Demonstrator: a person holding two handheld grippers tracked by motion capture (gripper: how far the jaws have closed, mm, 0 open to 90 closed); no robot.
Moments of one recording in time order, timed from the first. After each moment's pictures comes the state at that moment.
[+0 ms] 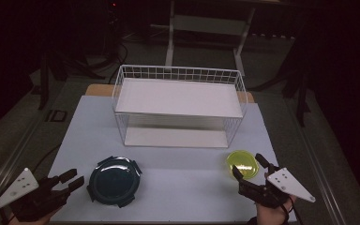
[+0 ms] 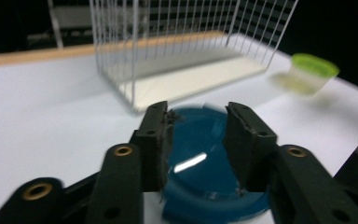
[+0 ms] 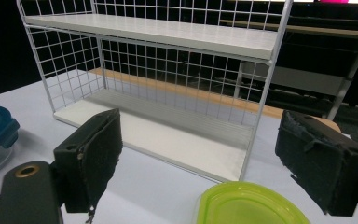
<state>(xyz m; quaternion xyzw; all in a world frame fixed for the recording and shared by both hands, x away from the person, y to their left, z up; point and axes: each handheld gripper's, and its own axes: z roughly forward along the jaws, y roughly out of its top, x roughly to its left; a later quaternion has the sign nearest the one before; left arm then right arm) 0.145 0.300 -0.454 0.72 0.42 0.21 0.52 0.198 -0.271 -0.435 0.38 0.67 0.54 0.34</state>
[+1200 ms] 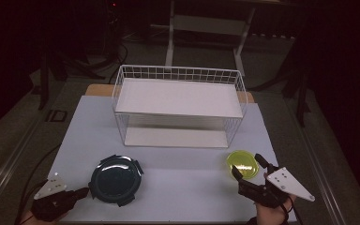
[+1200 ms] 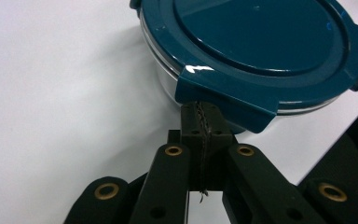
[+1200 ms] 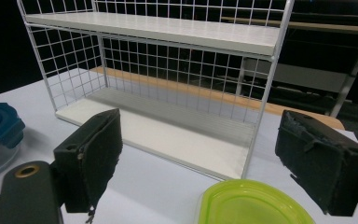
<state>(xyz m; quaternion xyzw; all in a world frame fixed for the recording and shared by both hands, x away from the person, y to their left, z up) 0.168 0.290 -0.505 0.80 0.43 0.14 0.38 0.199 -0.271 -0.436 0.39 0.67 0.54 0.33</state>
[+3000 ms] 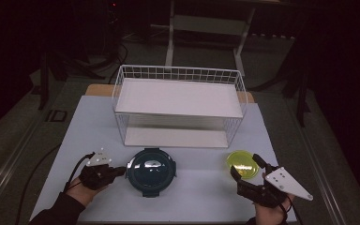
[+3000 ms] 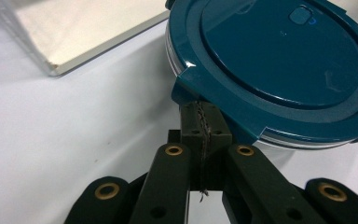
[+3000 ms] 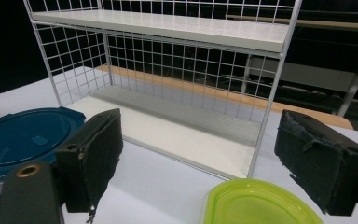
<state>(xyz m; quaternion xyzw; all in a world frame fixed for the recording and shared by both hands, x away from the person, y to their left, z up) 0.247 0.205 -0.500 0.83 0.38 0.10 0.40 0.200 -0.269 -0.438 0.38 0.68 0.54 0.32</state>
